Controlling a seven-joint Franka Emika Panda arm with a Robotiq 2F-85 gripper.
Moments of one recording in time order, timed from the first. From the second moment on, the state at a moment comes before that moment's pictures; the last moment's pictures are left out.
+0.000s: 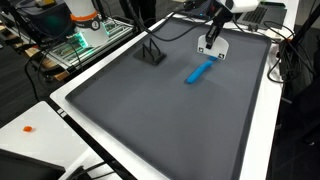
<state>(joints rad) 0.12 0.51 0.05 -1.70 0.05 2.13 0.10</state>
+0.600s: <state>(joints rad) 0.12 0.52 0.04 -1.74 0.01 2.18 0.09</state>
